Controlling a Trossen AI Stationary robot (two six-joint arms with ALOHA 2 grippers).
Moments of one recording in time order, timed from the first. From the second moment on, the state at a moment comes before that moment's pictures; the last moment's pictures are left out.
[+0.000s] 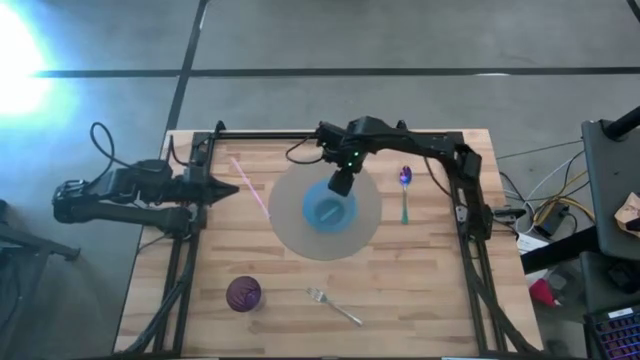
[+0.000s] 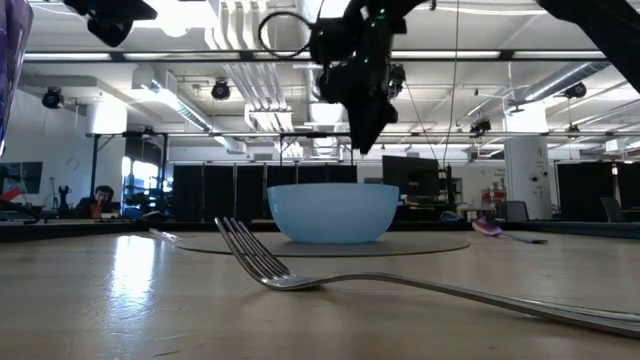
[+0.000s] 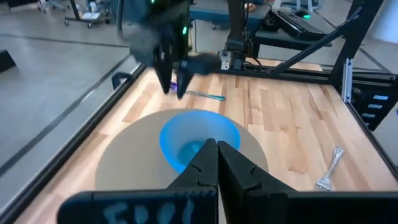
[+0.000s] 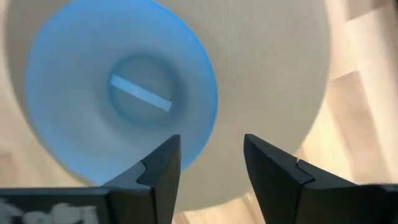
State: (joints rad) left arm 0.00 0.52 0.78 -0.62 -0.16 -0.08; right arm -0.33 2.03 1.94 -1.28 -0.05 0.12
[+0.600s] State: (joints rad) left arm 0.00 0.61 0.78 -0.44 -0.36 -0.14; right arm -0.24 1.47 1.64 -1.09 -0.05 0.04
